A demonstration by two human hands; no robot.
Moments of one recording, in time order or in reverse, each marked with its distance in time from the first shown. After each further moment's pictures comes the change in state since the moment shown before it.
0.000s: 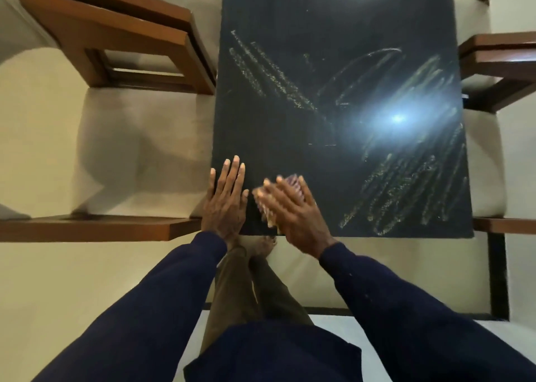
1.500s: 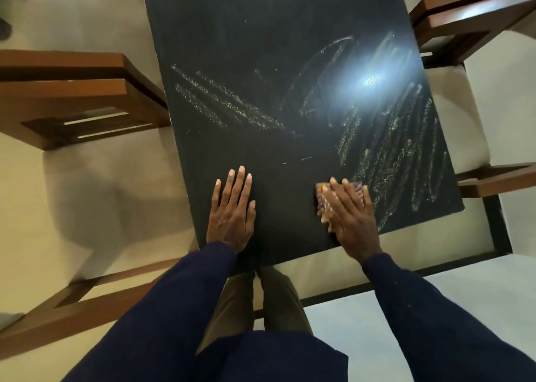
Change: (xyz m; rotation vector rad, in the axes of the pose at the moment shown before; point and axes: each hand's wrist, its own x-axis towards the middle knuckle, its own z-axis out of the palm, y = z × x) left_hand 0.076 0.021 -0.002 -0.037 -0.075 0.213; right_hand -0.079 0.081 -0.022 -0.023 0.072 0.592
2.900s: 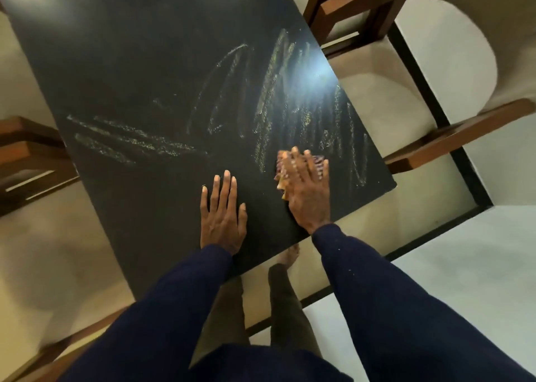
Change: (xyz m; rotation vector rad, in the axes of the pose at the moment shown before) left_hand 0.059 0.130 0.040 0.113 -0.112 0.091; right_hand 0.037 0.069 -0.005 0.023 0.106 0.327
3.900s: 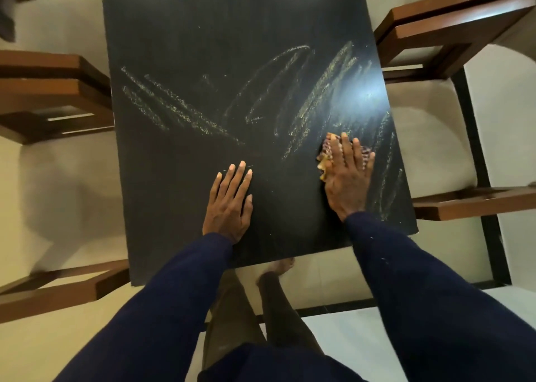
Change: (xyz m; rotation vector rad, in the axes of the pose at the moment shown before) left_hand -0.003 0.003 0.000 -0.120 0.198 -0.096; right_hand 0.077 0.044 -0.018 -0.036 0.000 -0.059
